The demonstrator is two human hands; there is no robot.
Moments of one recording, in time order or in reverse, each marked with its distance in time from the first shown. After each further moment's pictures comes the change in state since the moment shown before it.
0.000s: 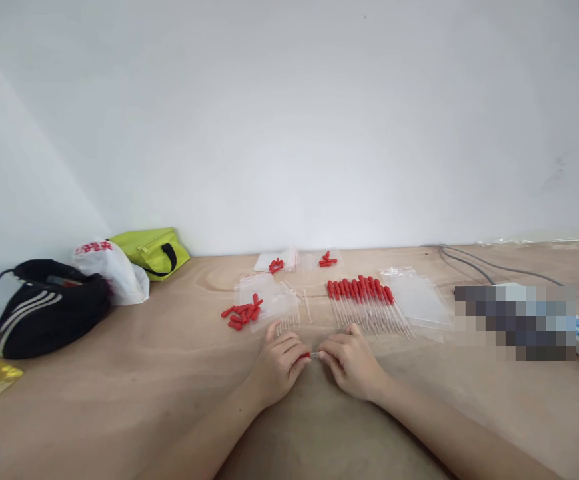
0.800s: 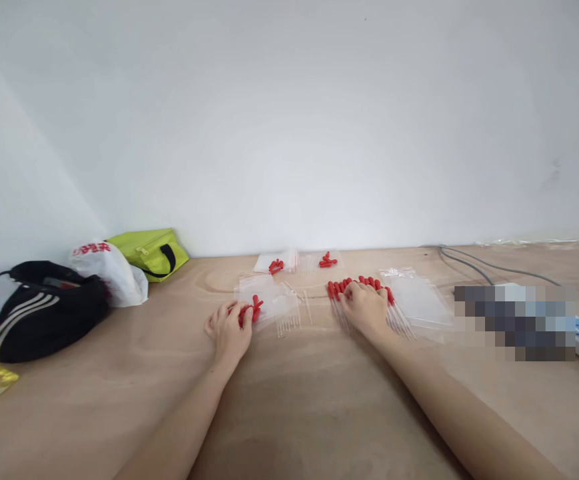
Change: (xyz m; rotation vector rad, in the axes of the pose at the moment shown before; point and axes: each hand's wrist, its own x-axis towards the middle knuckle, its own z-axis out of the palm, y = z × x) left_hand -0.003 -0.067 -0.027 0.448 0.233 -0.878; right_hand 0.049 0.058 -0.009 -0.375 0.235 0.598
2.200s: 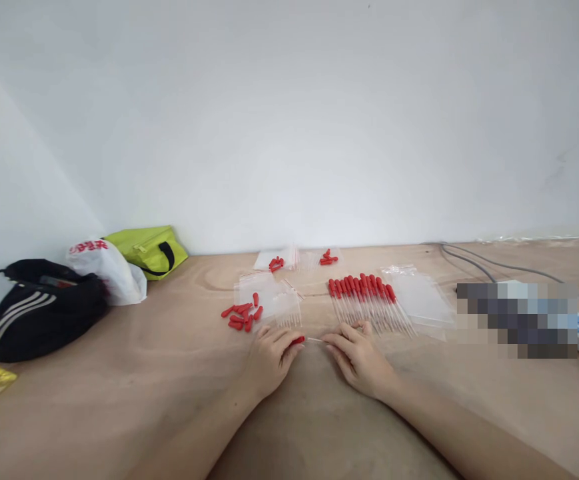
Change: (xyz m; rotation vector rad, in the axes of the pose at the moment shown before) left_hand -0.045 0.039 -0.004 -0.475 -0.183 0.748; right_hand -0.072 -0.005 -0.012 0.445 -0.059 -0.593
